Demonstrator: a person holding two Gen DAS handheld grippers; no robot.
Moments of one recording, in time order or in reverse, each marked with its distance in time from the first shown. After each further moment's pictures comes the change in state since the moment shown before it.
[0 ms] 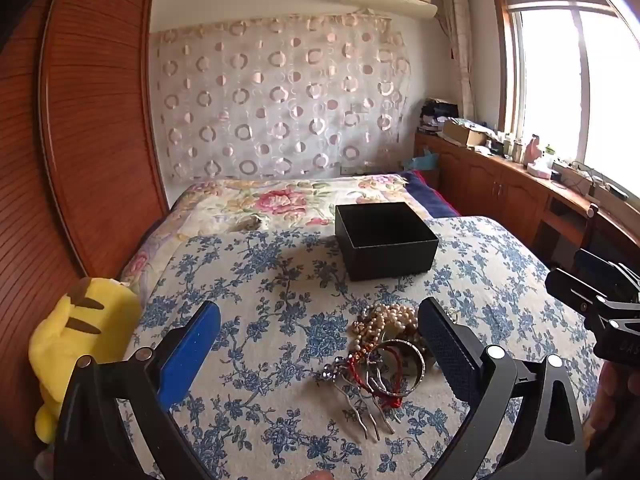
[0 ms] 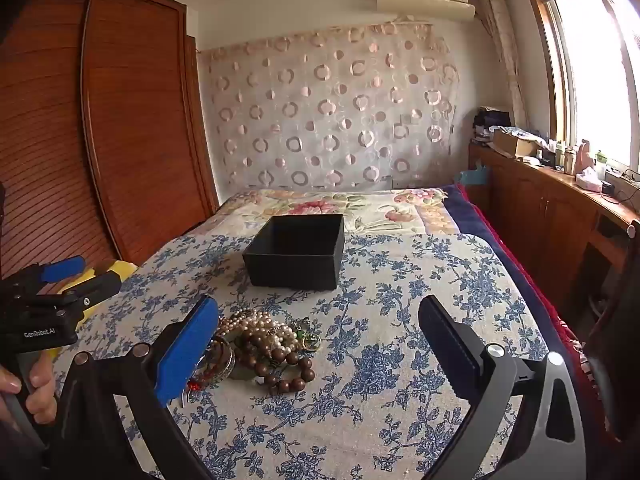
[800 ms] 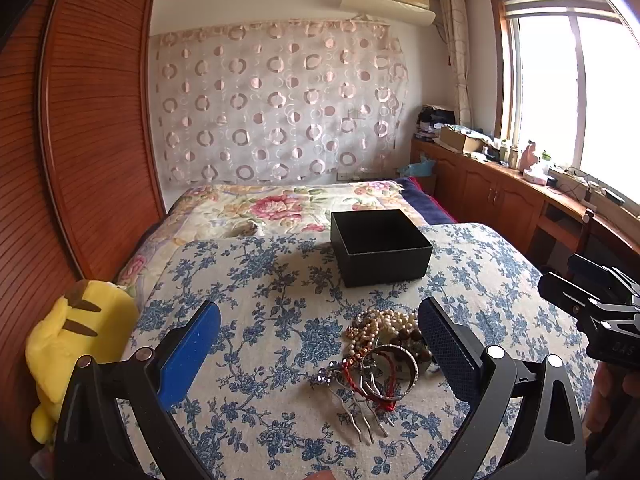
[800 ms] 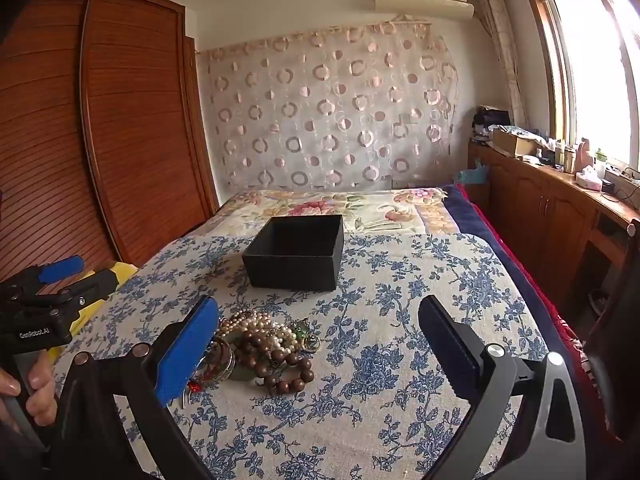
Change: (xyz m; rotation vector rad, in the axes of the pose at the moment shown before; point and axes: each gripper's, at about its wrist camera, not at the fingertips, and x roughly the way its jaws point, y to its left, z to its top) left arm -0.006 -0.004 0.004 -0.002 -0.022 -0.011; right arm 0.000 -0.001 0.001 0.005 0.007 0.003
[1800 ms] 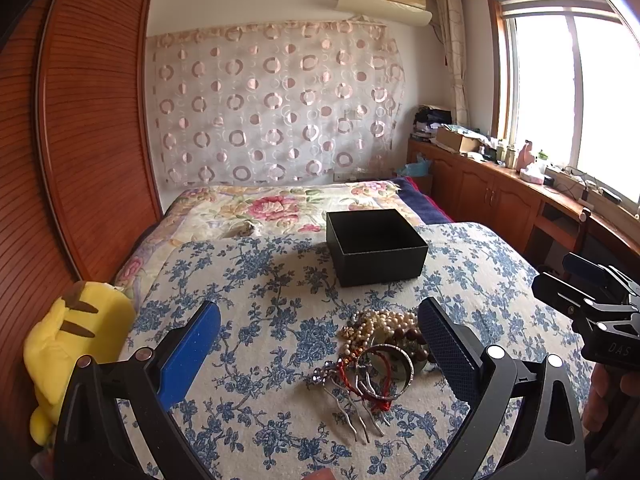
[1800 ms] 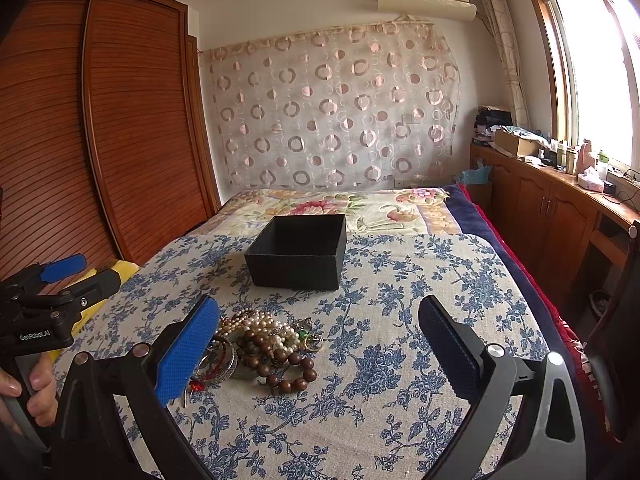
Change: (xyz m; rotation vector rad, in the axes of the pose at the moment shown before) left arm -0.002 -0.005 0.002 0.002 -0.003 -0.008; right arm 0.000 0.001 0.000 0.001 -0.001 0.001
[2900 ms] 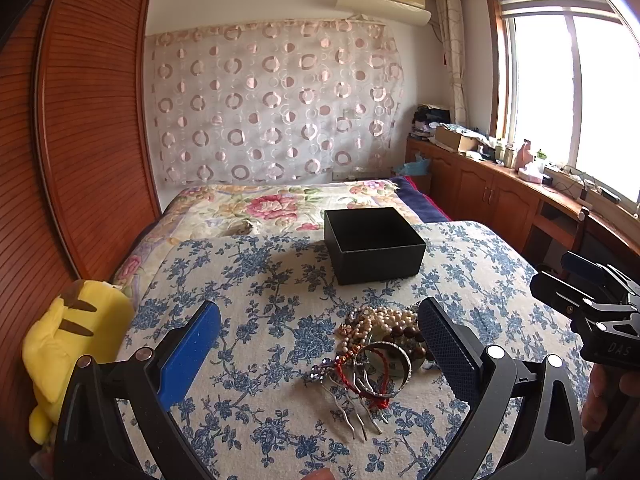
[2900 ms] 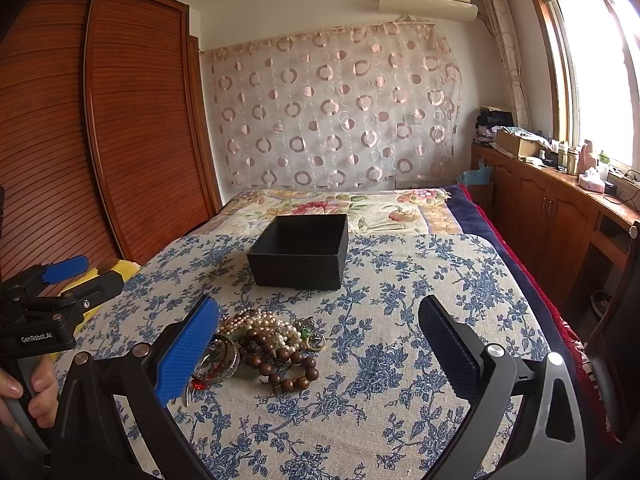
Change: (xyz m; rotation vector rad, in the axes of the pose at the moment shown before) left arm 0.002 -0.002 -0.003 0.000 0.002 -0.004; right arm -0.003 0.001 0.000 -0.002 -0.002 0.001
